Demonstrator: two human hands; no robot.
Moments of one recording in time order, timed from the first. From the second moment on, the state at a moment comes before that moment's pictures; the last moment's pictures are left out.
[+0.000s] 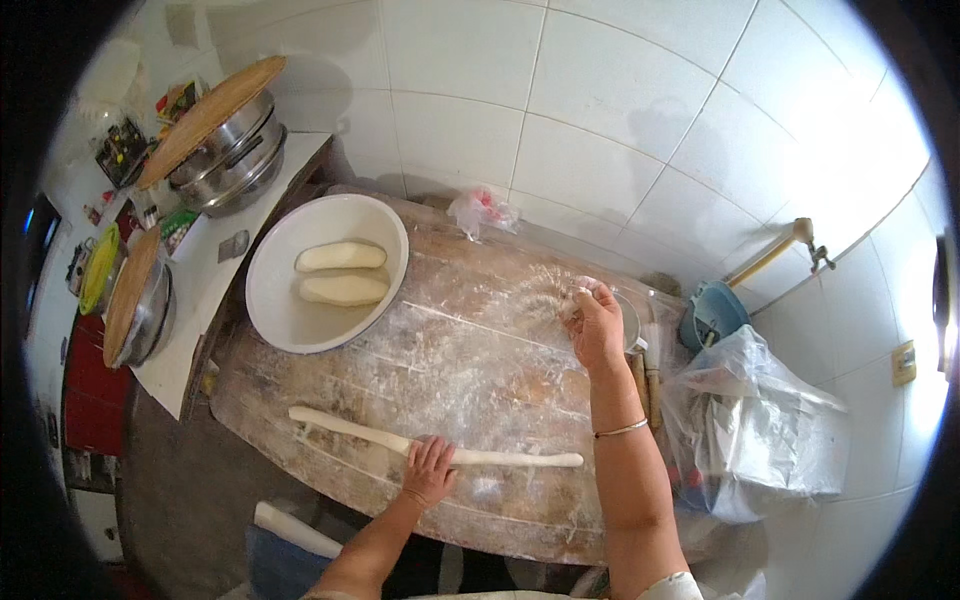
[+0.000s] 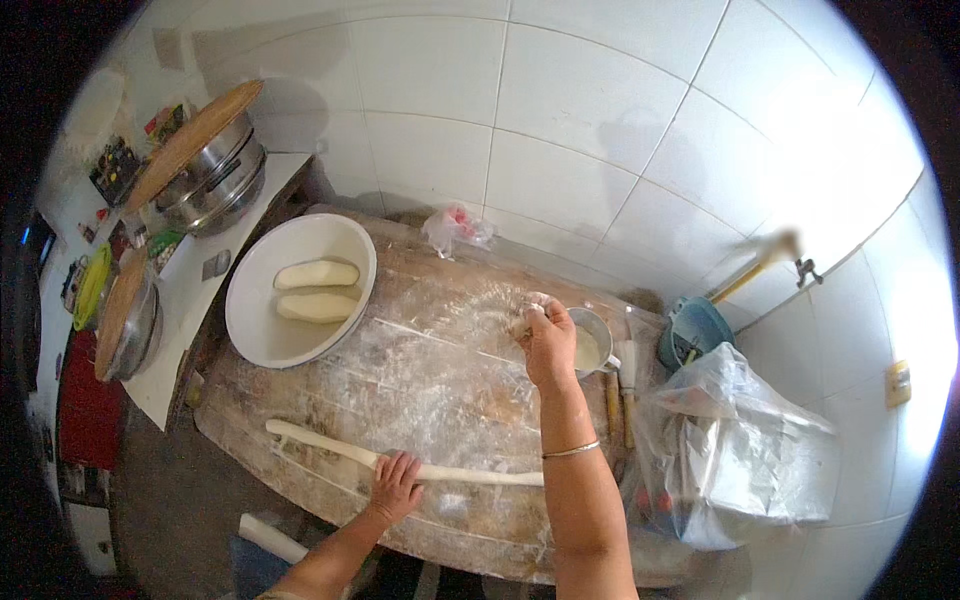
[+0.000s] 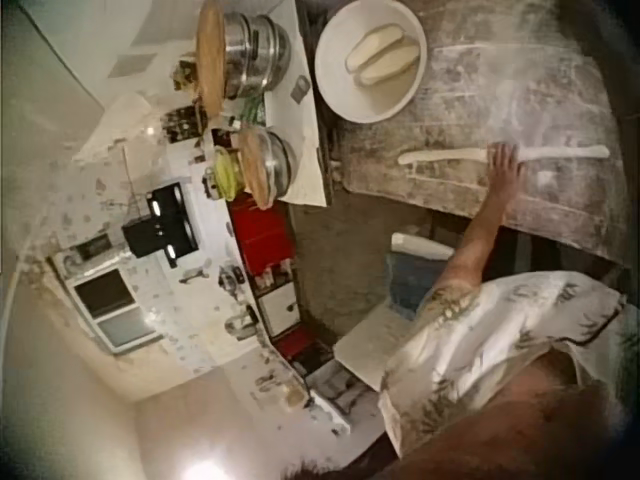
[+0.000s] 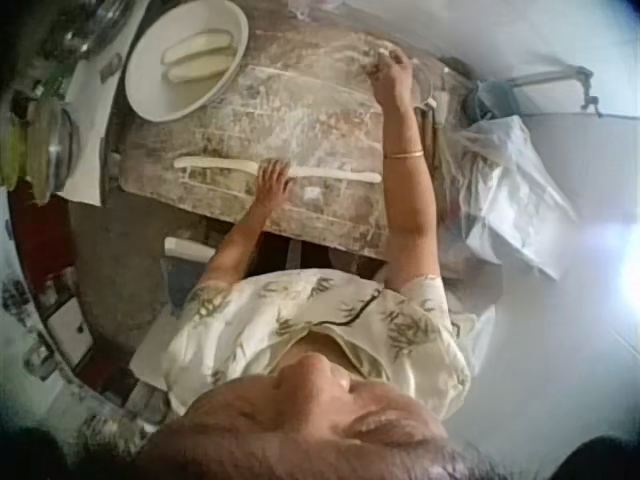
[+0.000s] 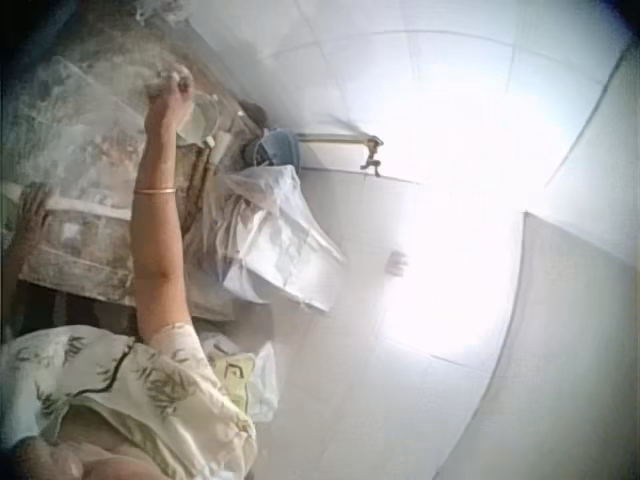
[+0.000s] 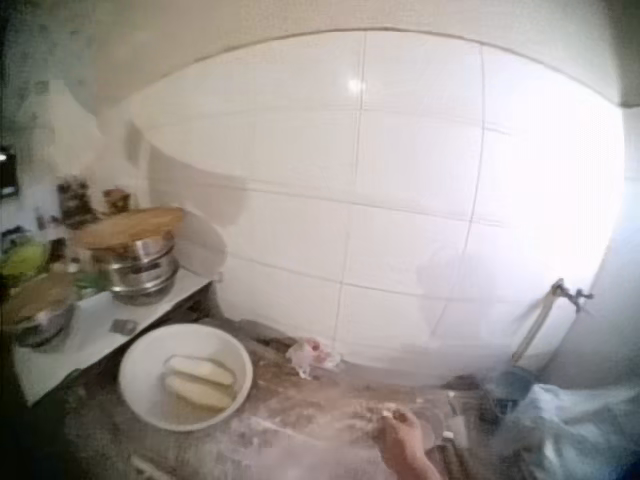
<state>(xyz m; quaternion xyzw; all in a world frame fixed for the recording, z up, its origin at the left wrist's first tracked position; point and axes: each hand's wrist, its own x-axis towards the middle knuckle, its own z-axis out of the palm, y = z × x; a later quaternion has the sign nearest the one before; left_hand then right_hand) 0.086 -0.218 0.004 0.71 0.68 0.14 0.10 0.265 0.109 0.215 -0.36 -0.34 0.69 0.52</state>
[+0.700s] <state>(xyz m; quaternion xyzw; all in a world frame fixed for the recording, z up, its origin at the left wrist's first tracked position) 0.031 -0.079 0.042 0.58 0.76 0.21 0.19 0.301 -0.105 0.117 -0.58 -0.63 0.47 0.20</state>
